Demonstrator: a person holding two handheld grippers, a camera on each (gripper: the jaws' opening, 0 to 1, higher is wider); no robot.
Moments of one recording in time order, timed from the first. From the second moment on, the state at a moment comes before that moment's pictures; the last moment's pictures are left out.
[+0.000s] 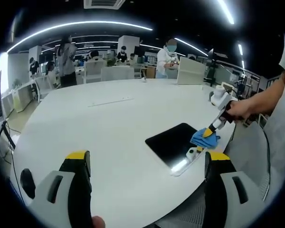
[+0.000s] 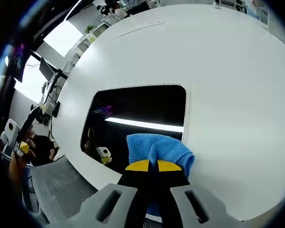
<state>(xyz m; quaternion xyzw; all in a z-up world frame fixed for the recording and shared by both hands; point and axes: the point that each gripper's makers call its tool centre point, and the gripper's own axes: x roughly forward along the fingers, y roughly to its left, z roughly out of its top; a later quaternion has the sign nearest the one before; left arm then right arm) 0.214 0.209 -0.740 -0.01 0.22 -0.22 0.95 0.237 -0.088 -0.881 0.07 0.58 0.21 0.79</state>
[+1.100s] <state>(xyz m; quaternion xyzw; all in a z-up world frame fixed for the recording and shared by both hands) 0.216 0.211 -0.747 -0.01 0.23 -0.22 0.95 0.328 -0.089 -0.882 0.04 0.56 0.20 0.80</state>
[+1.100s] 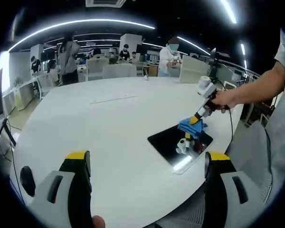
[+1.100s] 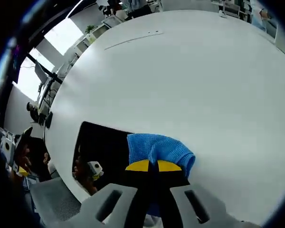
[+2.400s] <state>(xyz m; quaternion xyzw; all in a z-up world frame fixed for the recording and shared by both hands) 0.226 0.202 -0.744 0.00 0.23 -0.22 0.95 0.344 -0.125 -0.836 0.05 0.52 0.20 0.83</state>
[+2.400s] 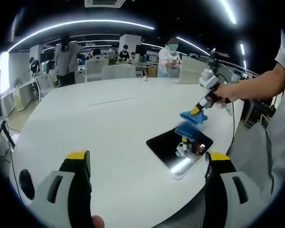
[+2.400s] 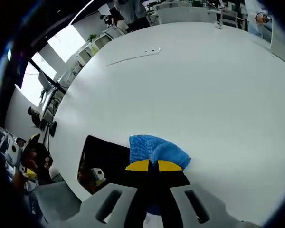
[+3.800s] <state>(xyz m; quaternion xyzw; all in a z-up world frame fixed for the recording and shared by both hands) 0.228 0.199 -0.747 0.00 0.24 -0.23 0.94 0.327 -0.189 -0.887 0.02 0.52 0.18 0.83</state>
